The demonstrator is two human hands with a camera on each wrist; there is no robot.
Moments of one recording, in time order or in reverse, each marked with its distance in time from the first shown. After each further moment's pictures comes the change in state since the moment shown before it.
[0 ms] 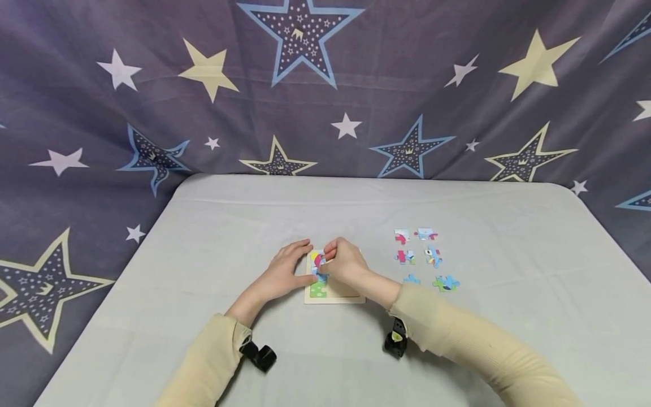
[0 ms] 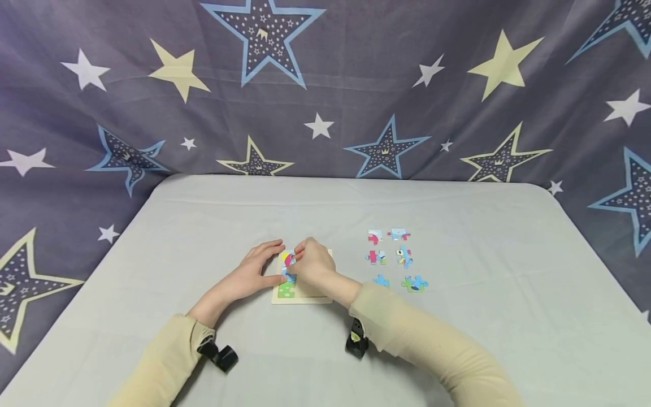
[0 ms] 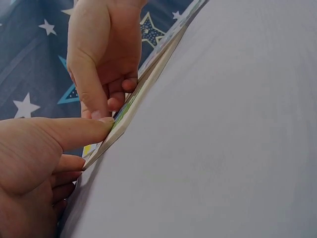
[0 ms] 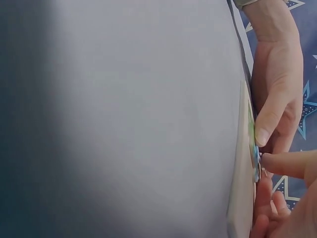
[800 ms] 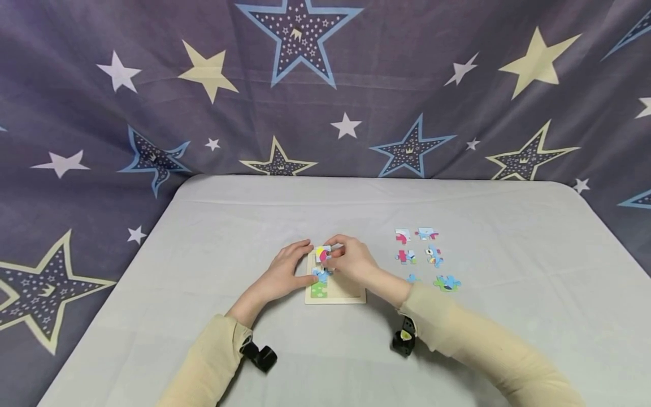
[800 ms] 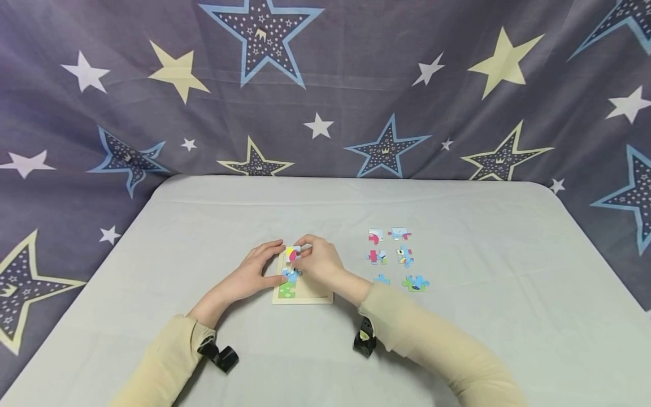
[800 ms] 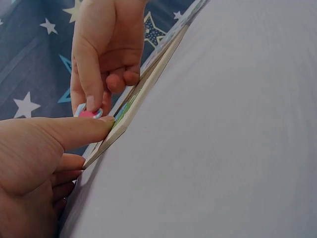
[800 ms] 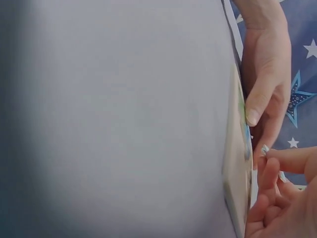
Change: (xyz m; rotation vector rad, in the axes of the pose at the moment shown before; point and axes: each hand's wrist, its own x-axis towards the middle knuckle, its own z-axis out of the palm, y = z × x) left_hand 0.002 -0.001 0.001 0.003 0.000 -0.022; right_hand 0.002 0.009 -0.015 0.112 -0.069 -0.073
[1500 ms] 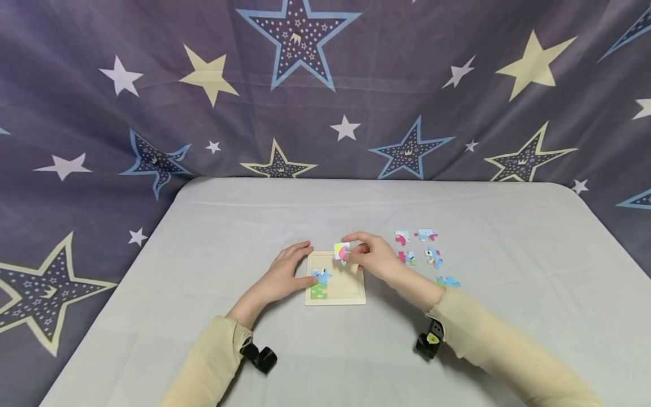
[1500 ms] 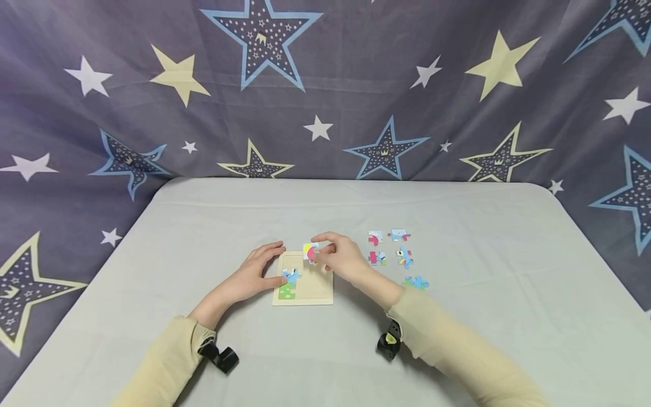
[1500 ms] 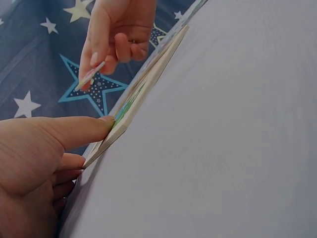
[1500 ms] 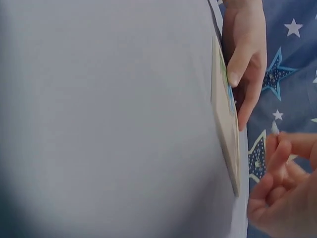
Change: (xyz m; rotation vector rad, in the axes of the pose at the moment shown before) left_hand -0.001 0.000 0.002 0.006 0.009 -0.003; right_hand -0.011 0.021 -0.037 0.096 0.002 -0.060
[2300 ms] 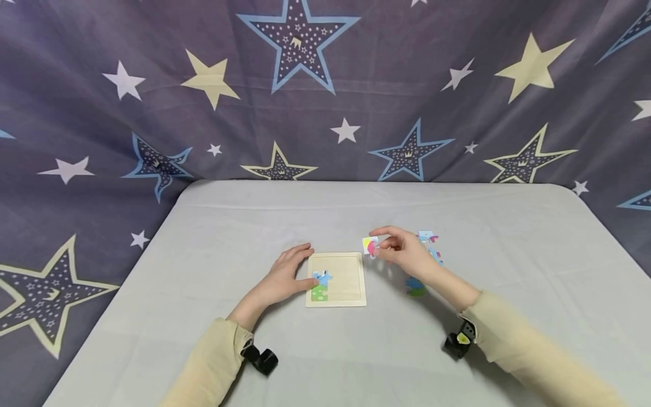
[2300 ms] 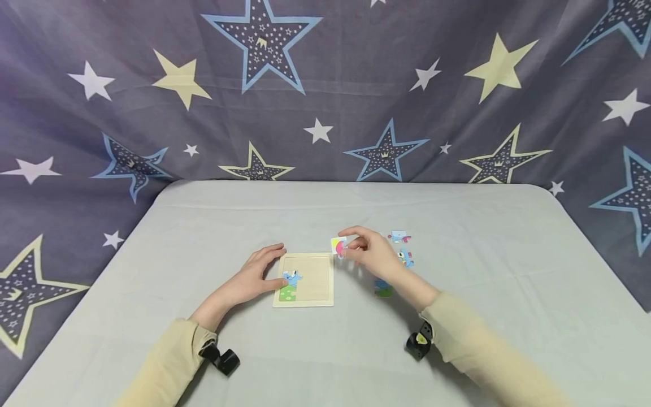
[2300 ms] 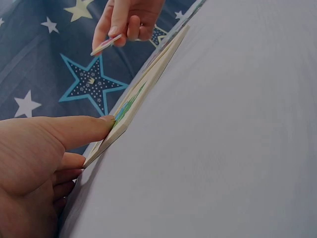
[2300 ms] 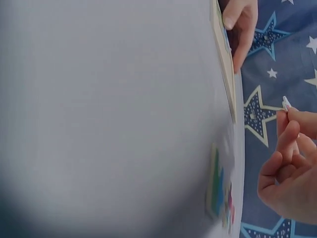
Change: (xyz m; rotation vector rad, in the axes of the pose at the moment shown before) left_hand -0.002 0.001 0.000 0.005 0.007 0.005; right_hand -0.011 0.024 -0.051 0.008 -0.009 -0.163
